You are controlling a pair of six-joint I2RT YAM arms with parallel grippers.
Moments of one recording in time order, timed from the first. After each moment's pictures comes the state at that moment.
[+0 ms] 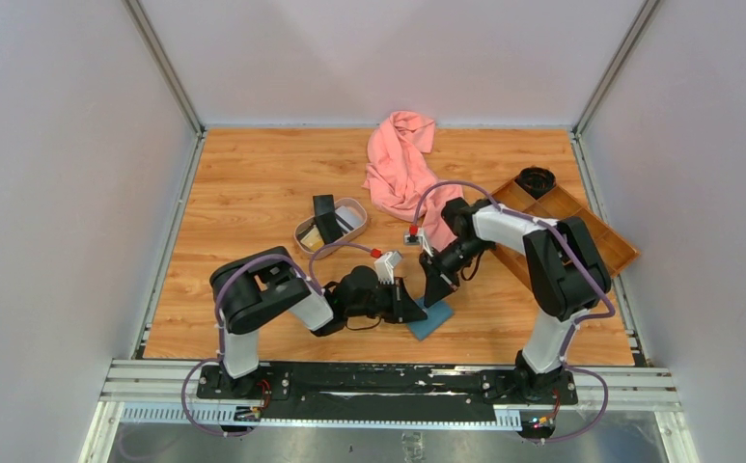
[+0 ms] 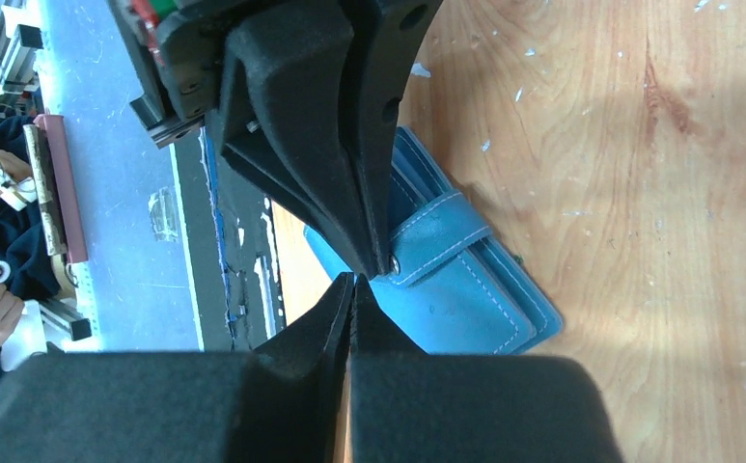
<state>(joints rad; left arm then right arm) -1.00 1.88 0.50 1.00 0.27 -0.97 0.42 1.77 1.06 -0.98 -0.96 -0.83</state>
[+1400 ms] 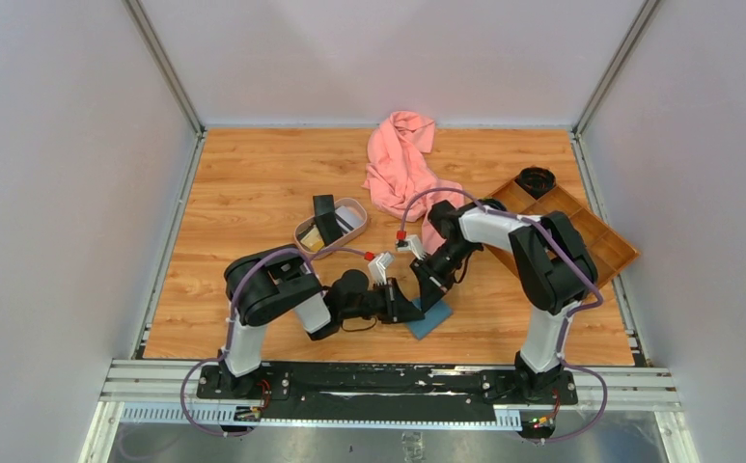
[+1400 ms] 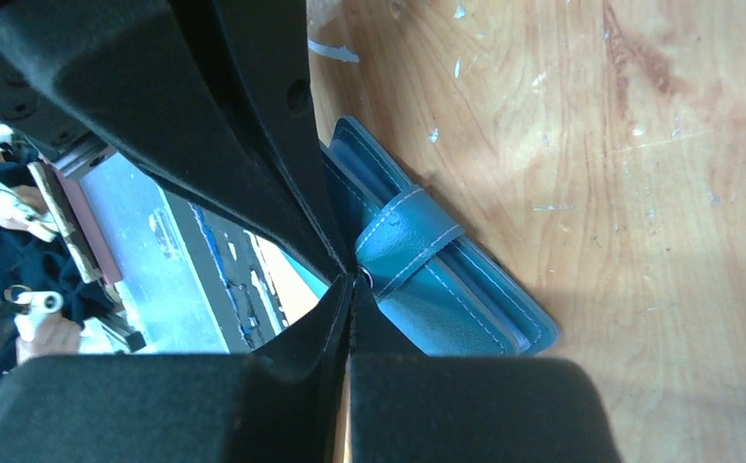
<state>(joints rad) -0.98 1.97 0.45 1.22 0.31 -1.06 0.49 1.85 1.08 -0.91 -0.82 -0.56</state>
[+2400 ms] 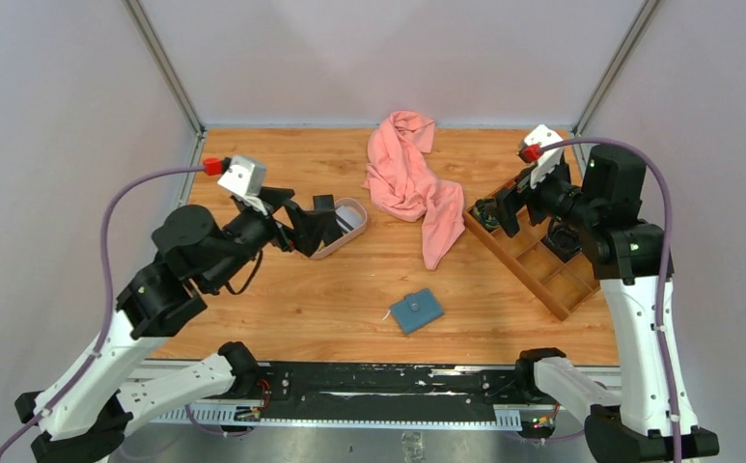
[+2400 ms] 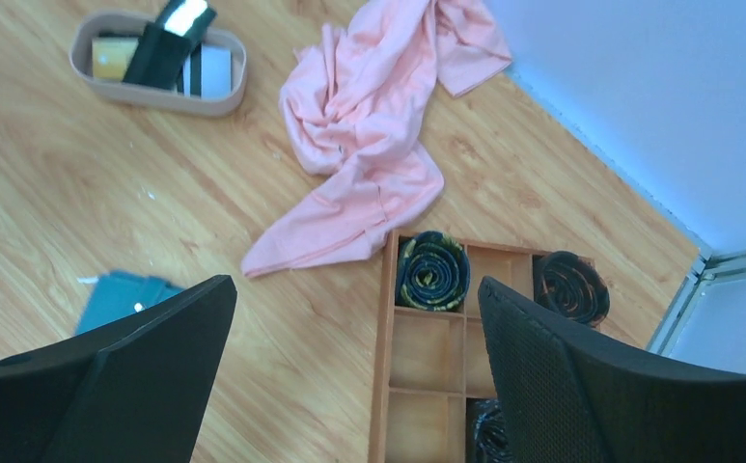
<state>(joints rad) -0.83 0.76 1.14 -0.42 -0.20 -0.22 0.11 0.96 1.37 -0.84 -0.51 -0.50</state>
